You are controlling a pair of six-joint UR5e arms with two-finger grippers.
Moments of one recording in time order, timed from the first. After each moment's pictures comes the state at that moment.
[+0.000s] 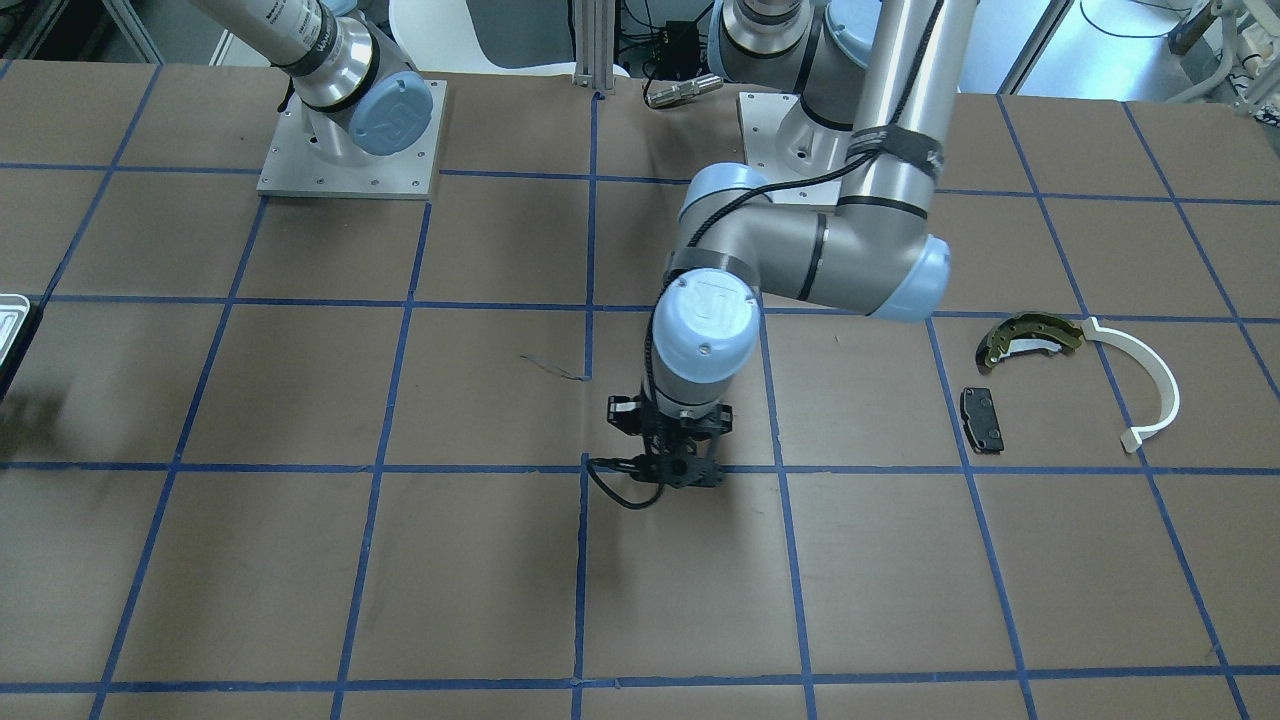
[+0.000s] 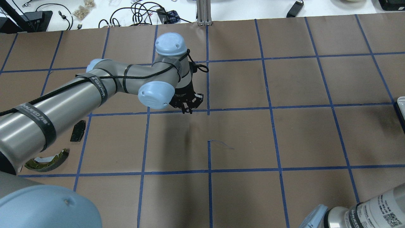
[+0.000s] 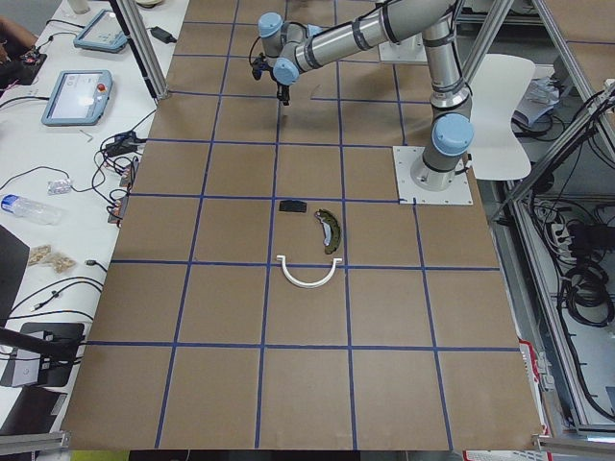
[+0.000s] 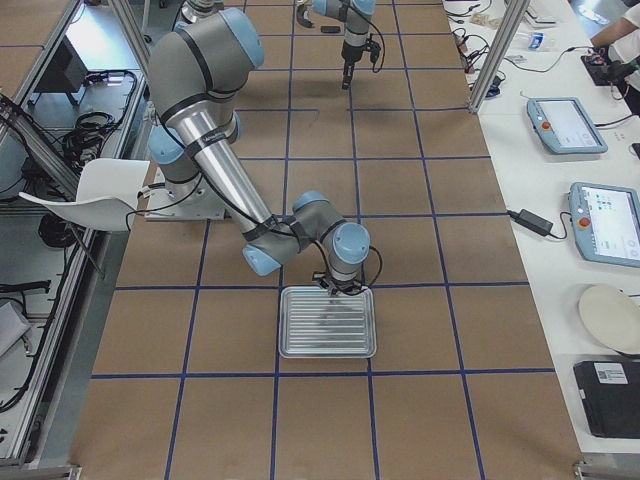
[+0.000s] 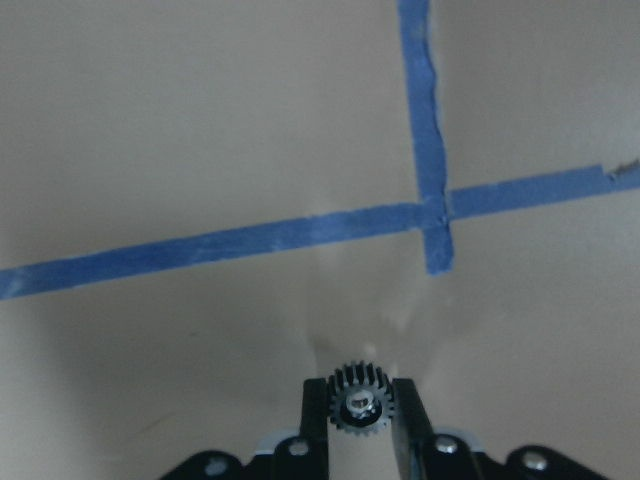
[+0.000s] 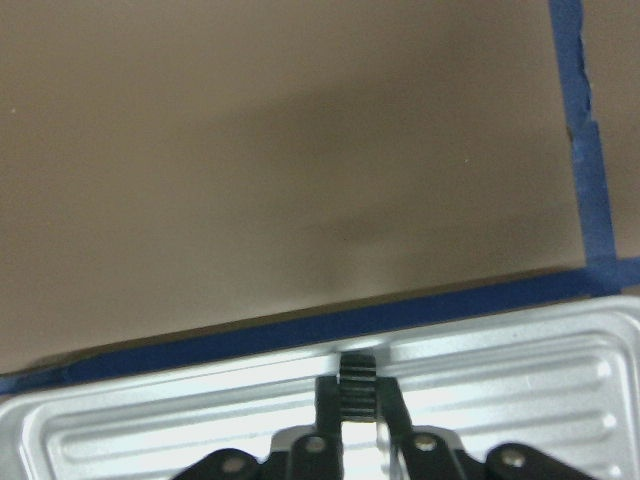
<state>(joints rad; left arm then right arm) -1.79 -2.03 -1.64 -1.17 1.52 -0.16 0.69 -1.09 1.74 -2.17 -1.61 -2.24</state>
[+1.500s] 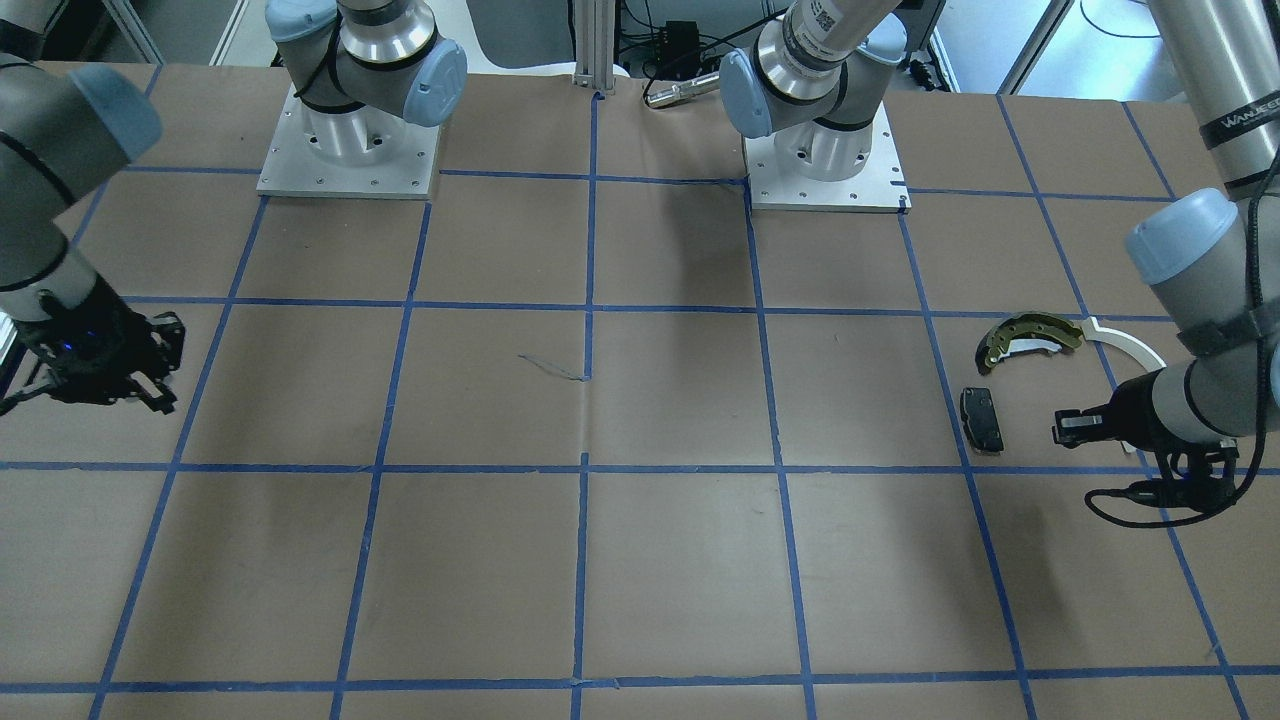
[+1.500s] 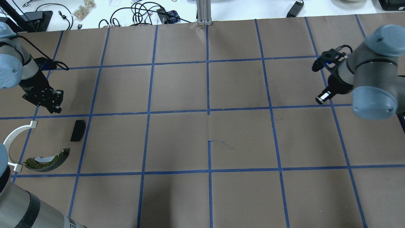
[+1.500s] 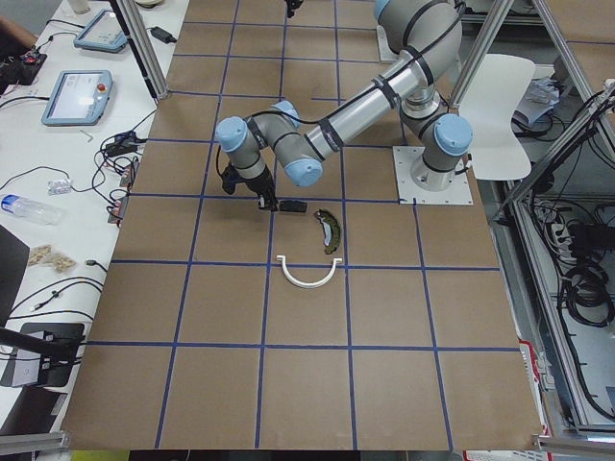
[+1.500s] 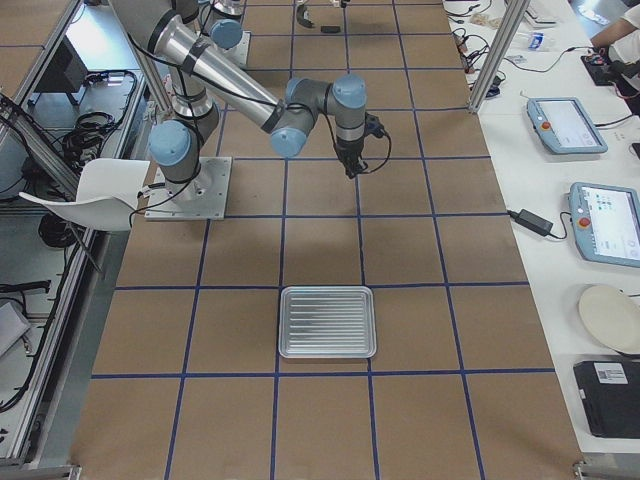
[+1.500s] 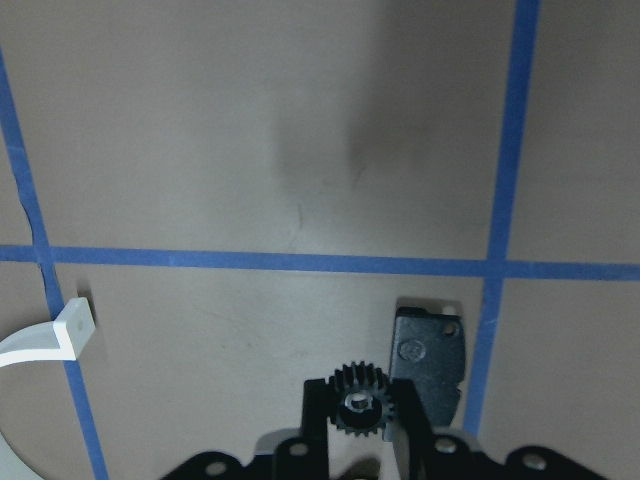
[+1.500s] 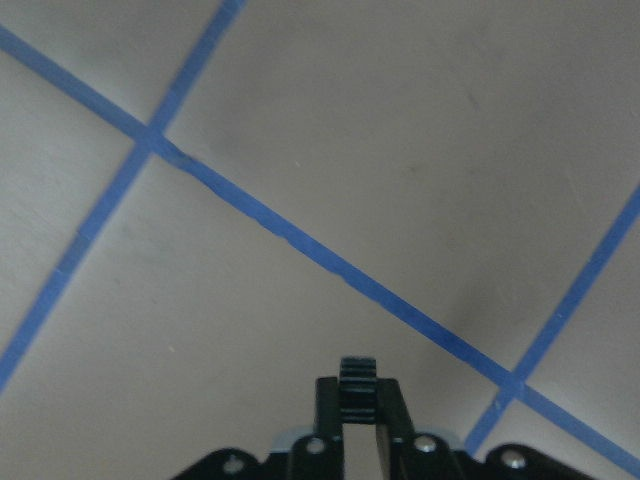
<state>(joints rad) -1.07 -2.01 -1.66 -1.26 1.74 0.47 1.36 -1.43 2.01 -2.25 -1.54 -0.78</state>
